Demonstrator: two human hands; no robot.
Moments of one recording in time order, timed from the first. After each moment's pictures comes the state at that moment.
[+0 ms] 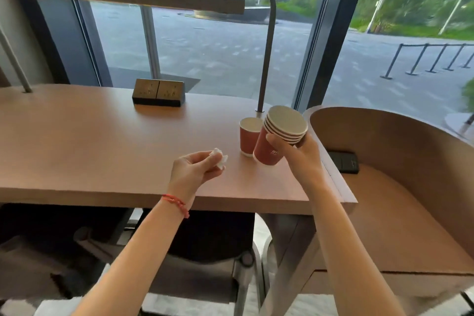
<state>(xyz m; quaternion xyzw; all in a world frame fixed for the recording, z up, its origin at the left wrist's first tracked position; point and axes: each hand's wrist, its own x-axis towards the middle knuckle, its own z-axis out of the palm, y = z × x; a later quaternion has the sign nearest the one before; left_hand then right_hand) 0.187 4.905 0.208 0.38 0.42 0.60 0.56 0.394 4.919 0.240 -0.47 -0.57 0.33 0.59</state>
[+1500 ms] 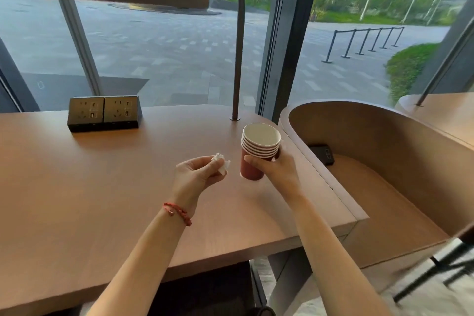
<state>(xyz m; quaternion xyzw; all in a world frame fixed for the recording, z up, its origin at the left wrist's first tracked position) 0.196 5.025 0.201 0.41 0.38 0.54 0.63 0.380 5.018 0.191 -0.59 -0.51 0.29 0.55</state>
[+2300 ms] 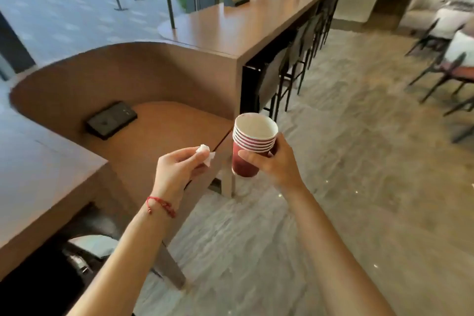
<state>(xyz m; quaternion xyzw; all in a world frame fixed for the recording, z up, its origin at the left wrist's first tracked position) 0.524 4.801 0.154 0.62 0.23 0.22 0.72 0.630 4.639 0.150 -0.70 -0.22 0.09 0.67</state>
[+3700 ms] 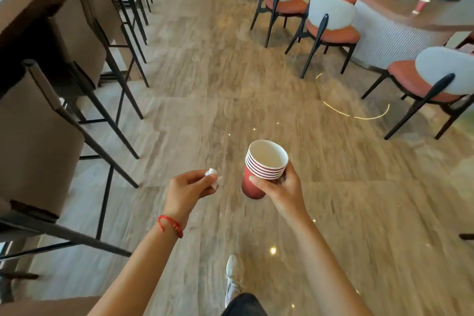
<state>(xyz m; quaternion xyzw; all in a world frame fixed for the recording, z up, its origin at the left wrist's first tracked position) 1.134 4.521 0.082 0.67 0.09 -0.13 0.72 1.093 4.328 0.070 -0.69 0.13 -0.11 0.70</state>
